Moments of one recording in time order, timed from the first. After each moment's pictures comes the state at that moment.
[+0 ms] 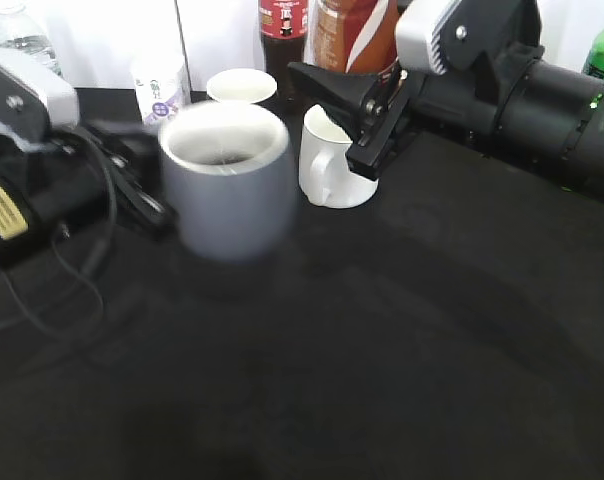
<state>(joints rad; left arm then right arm) -0.44 1.58 -0.49 0.29 -0.99 -0.02 0.52 1.56 -0.73 -0.53 -0.89 -0.01</state>
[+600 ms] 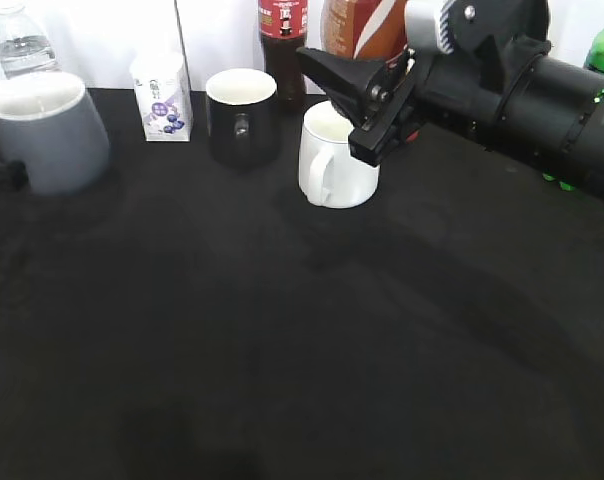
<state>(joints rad) 0.01 1.77 -0.50 0.16 -1.12 0.05 0.52 1.56 -0.73 -0.46 -0.88 -0.01</state>
